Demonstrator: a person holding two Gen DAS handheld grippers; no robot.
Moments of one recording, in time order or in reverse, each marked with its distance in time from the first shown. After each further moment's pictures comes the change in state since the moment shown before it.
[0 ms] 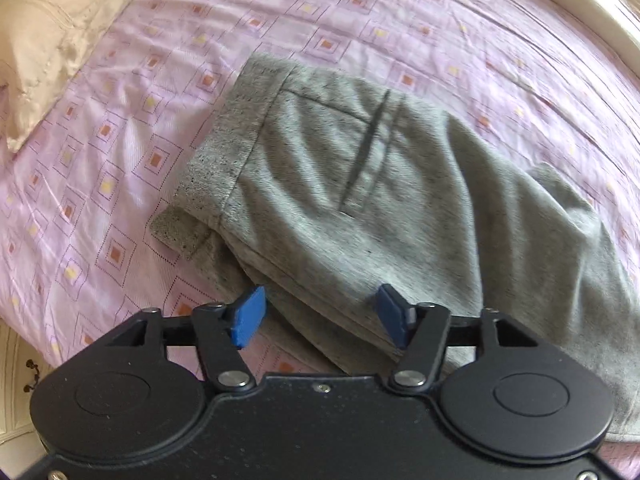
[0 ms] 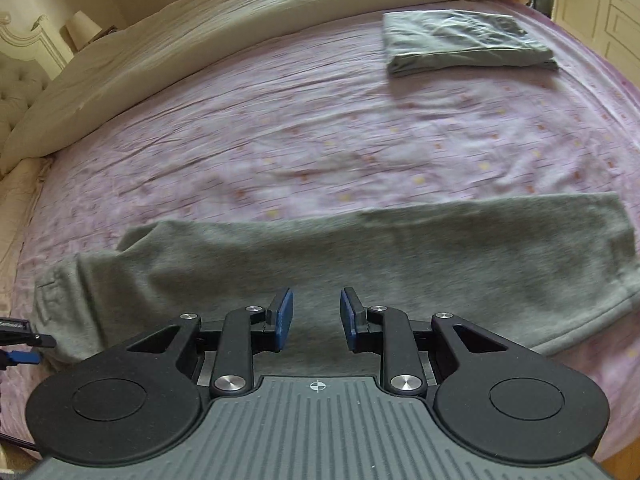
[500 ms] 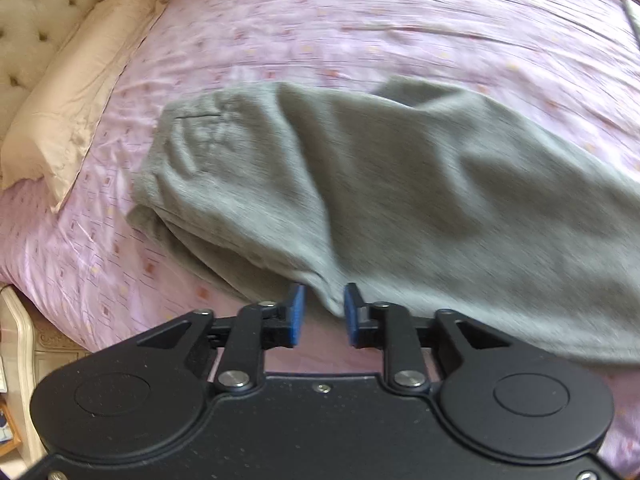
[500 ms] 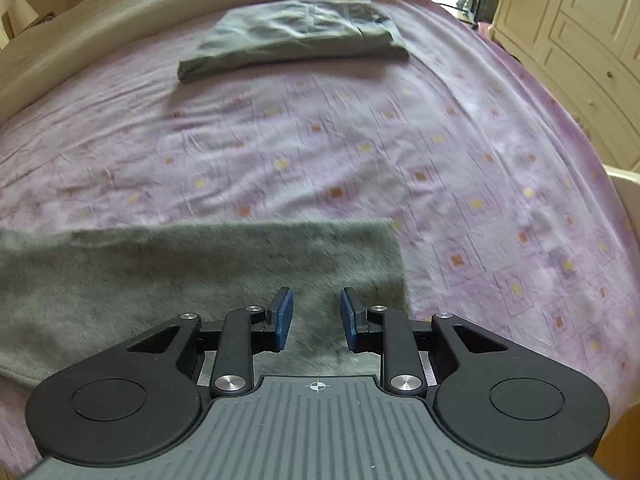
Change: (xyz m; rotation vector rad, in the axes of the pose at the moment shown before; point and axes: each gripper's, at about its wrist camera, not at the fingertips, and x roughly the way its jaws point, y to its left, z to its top) left arm -0.045 -0.158 -0.094 0.235 -0.115 0.252; right arm -0.017 -0.239 0.040 -0.028 -0.019 -0.198
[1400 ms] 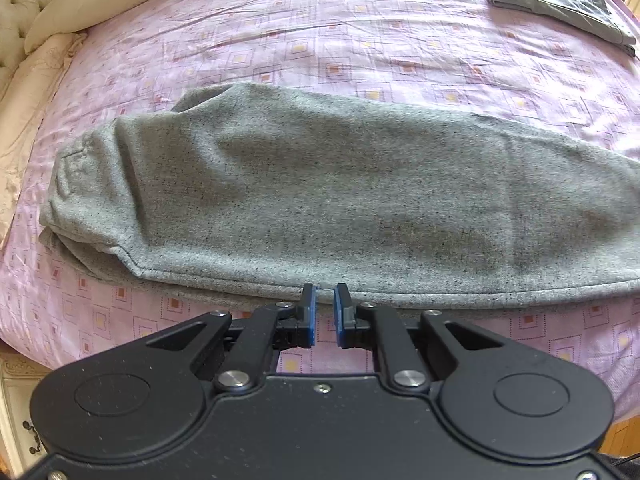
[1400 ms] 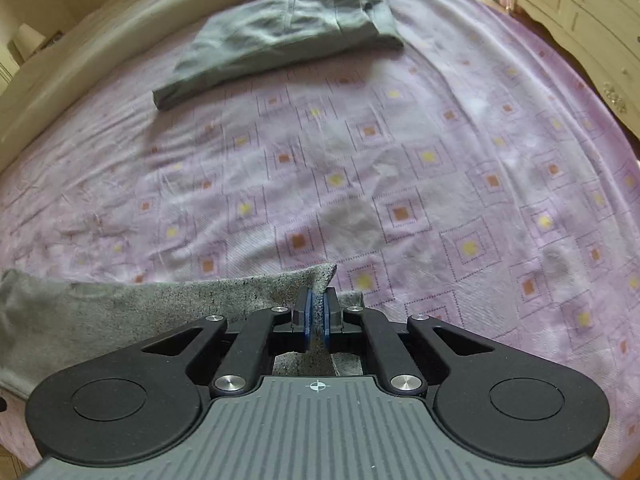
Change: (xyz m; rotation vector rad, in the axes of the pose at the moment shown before) left arm -0.069 -0.169 -0.066 0.209 -0.059 -0.126; right arm 0.068 -0.087 0.048 0.064 0.161 0.107
